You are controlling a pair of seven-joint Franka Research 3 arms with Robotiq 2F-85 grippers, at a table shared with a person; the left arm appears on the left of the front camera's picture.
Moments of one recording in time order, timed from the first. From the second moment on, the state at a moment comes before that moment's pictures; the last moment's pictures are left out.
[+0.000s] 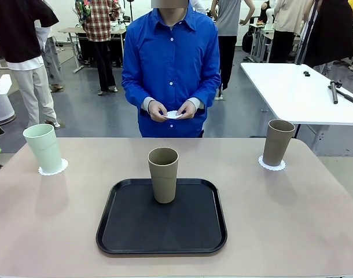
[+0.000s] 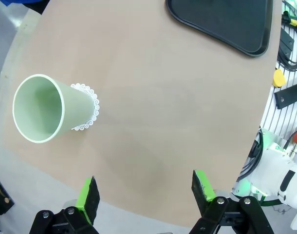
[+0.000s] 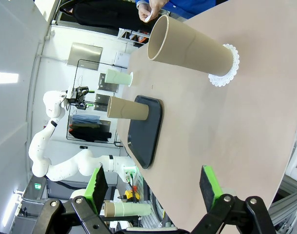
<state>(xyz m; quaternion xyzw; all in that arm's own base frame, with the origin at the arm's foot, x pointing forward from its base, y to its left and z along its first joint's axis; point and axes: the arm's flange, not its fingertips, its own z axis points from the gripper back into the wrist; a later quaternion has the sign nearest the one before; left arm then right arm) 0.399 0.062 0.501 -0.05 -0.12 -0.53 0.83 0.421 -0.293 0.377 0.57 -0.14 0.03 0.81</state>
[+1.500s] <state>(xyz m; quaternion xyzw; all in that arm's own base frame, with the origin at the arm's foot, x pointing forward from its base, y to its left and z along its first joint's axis) 0.355 0.076 0.484 -0.10 -0.08 -0.32 0.94 0.421 -0.293 0.377 0.57 -0.14 0.03 0.81</state>
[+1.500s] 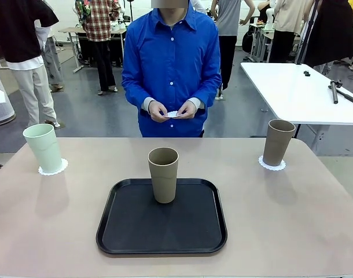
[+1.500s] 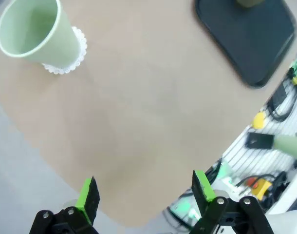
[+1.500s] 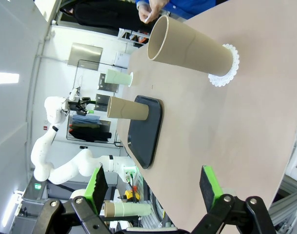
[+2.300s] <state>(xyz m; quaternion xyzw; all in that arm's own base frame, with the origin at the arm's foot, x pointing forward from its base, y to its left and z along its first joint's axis) 0.343 0.235 0.417 -0.52 -0.20 -0.14 0.82 0.421 -0.293 0.377 0.57 -0.14 0.03 0.81</state>
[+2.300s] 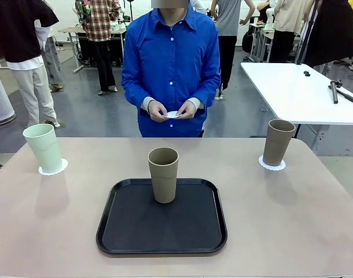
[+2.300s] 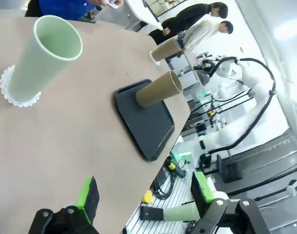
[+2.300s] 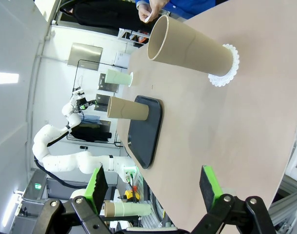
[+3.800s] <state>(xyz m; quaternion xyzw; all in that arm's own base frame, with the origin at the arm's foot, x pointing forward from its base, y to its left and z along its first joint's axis) 0.359 0.262 0.370 -0.57 -0.14 -0.11 0.80 0.421 -0.293 0.377 0.57 -0.14 0.03 0.81</state>
